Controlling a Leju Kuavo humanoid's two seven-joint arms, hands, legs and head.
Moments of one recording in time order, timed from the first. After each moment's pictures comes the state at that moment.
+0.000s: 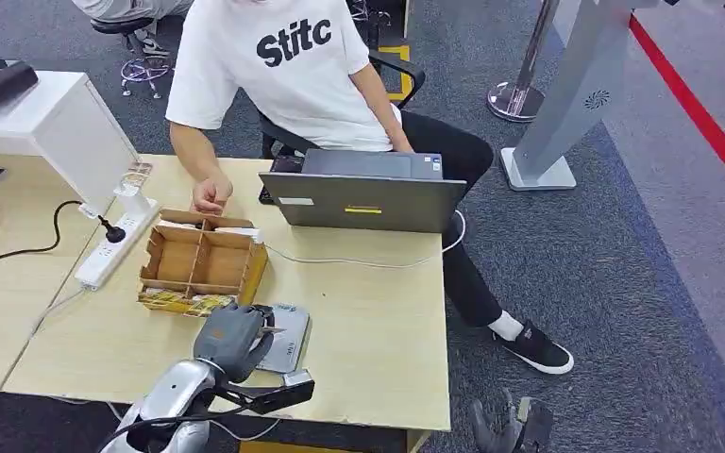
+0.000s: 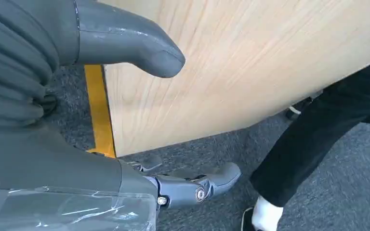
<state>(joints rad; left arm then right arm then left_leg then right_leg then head) -0.04 0.06 -0.34 -1.46 -1.33 0.10 0.03 -0.13 0.27 -0.42 -0.46 0.09 -0.02 -0.61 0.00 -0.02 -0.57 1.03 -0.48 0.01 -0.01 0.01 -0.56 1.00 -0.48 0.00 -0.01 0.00</state>
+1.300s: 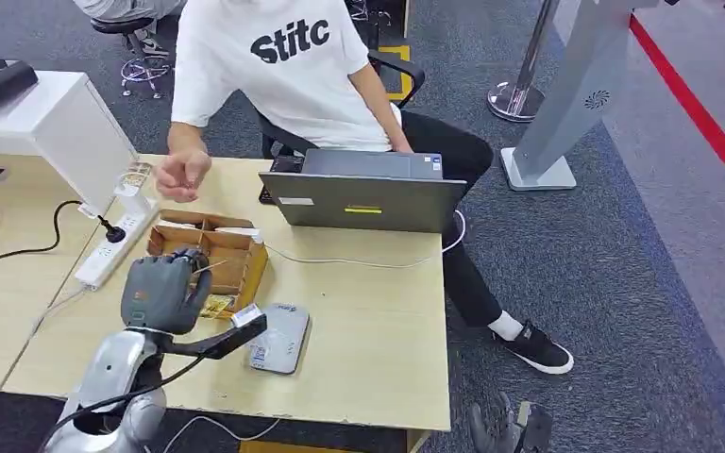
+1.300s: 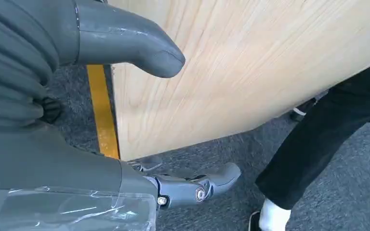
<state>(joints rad) -0.07 0.12 -0.17 -1.65 -1.37 0.27 0.10 -0.12 0.27 -0.40 -0.46 0.04 -0.02 -0.61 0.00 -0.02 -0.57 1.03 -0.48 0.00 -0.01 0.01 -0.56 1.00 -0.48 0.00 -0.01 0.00</state>
